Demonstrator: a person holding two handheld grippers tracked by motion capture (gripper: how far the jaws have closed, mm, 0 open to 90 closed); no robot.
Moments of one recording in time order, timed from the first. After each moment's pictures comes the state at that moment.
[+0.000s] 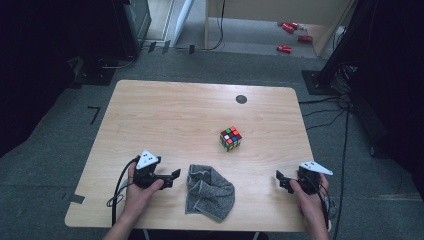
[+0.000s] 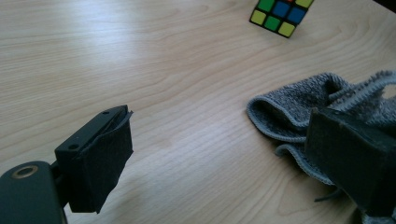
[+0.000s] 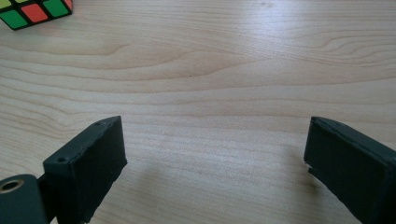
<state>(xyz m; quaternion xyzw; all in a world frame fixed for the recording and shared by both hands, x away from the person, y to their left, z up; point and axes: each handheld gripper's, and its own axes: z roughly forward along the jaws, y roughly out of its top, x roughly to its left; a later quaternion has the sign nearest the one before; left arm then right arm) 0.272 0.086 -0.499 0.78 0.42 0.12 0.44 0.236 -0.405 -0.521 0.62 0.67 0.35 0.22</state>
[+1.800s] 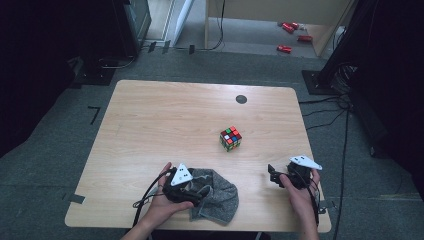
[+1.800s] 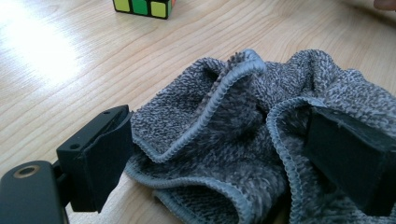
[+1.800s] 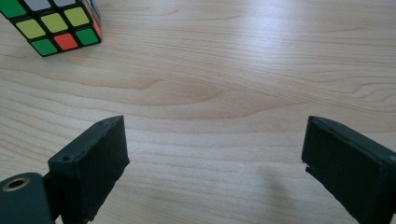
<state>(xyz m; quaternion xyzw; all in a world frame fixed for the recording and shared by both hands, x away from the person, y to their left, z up) 0.247 0.011 -0.509 0.84 0.29 0.09 0.45 0.249 -0.372 -0.507 0.60 0.67 0.35 0.25</state>
